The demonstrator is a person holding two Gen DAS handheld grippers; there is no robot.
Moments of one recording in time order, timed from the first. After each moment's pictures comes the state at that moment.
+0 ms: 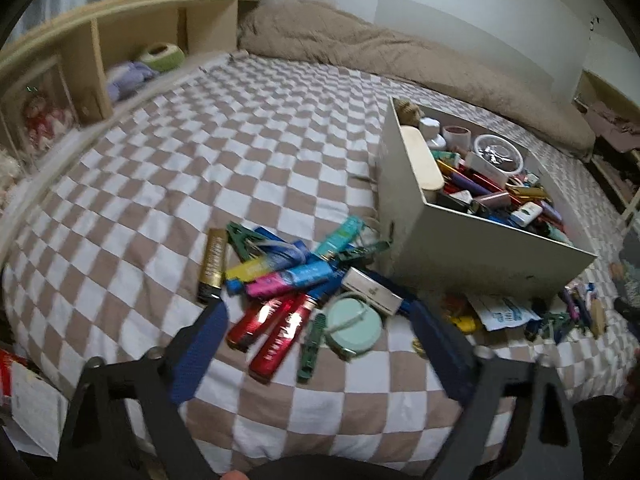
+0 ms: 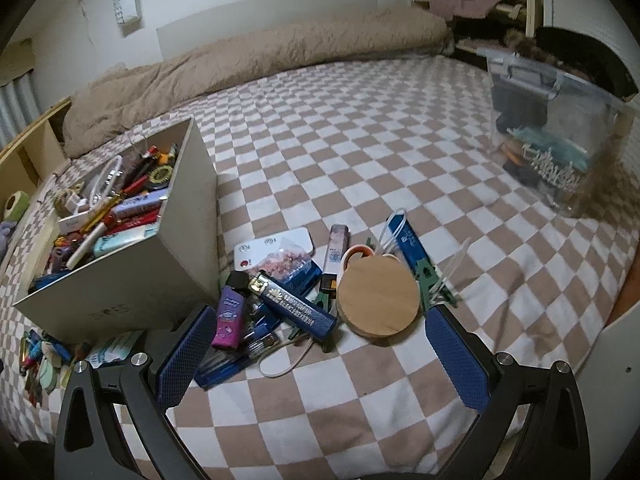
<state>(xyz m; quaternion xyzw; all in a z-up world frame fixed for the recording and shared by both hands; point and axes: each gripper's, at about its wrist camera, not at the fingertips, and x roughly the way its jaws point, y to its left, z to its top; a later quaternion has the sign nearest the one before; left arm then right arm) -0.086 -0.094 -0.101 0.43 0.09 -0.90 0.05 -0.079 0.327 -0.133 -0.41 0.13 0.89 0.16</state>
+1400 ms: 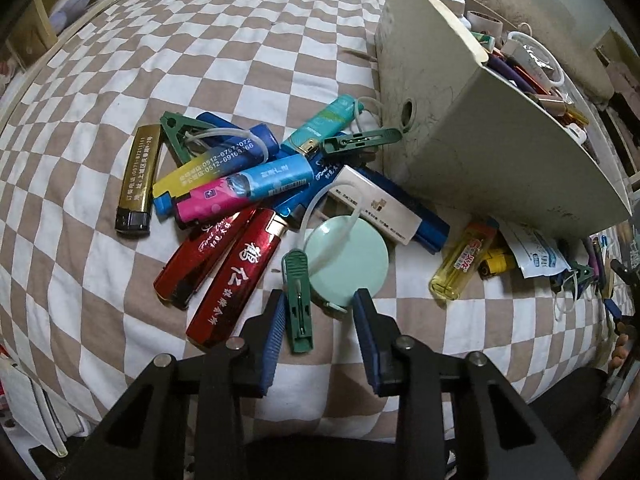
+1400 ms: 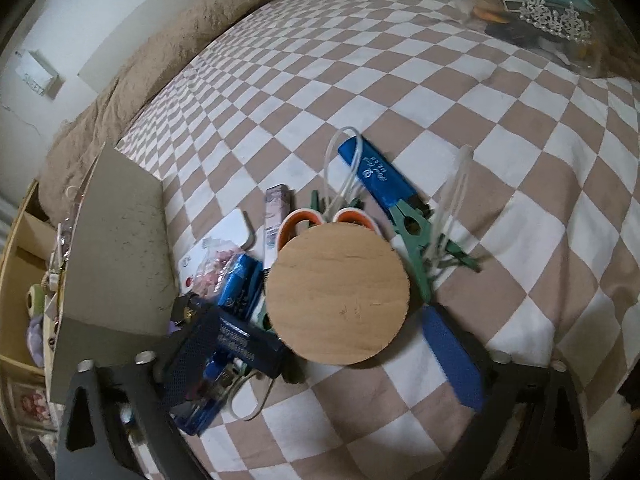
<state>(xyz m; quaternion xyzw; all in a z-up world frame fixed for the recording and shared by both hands) -0.118 -0.085 -0.164 0.59 0.09 -0.80 0.02 -0.096 0.402 -0.193 -0.46 0.33 0.81 0.17</state>
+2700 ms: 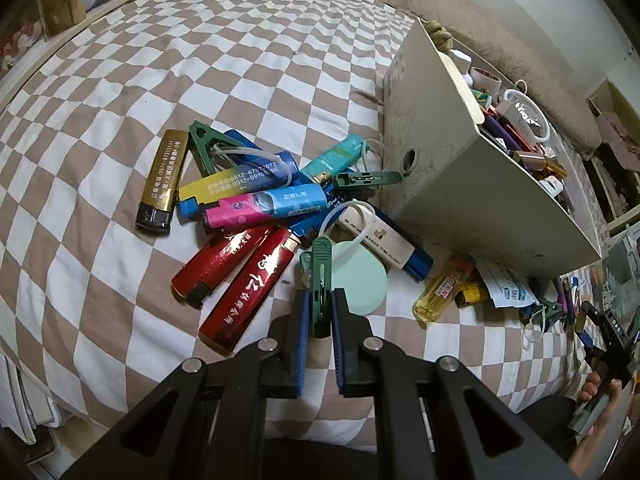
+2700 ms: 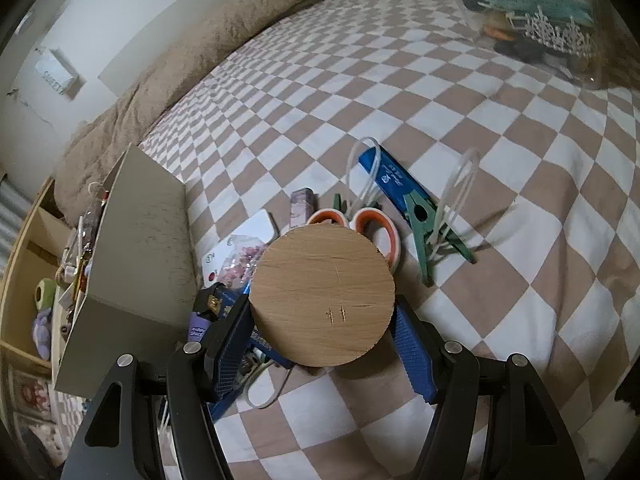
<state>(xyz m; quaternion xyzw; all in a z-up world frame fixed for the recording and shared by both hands) -0.108 -0.104 -0.151 0.54 0.17 -0.82 0.02 -0.084 0.388 -0.180 -0.43 0.32 0.83 0.14</state>
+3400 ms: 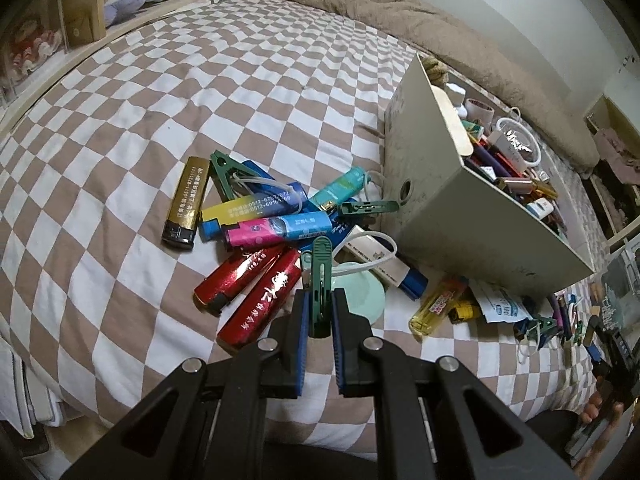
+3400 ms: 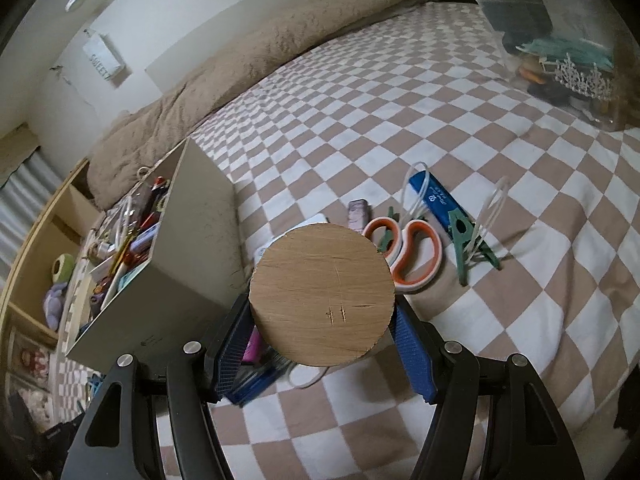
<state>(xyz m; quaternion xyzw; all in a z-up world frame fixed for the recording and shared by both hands) -0.094 -0.106 -0.133 0.49 0.17 -0.85 0.04 -0.070 0.354 -0.157 -0.39 0.28 0.88 0.09</state>
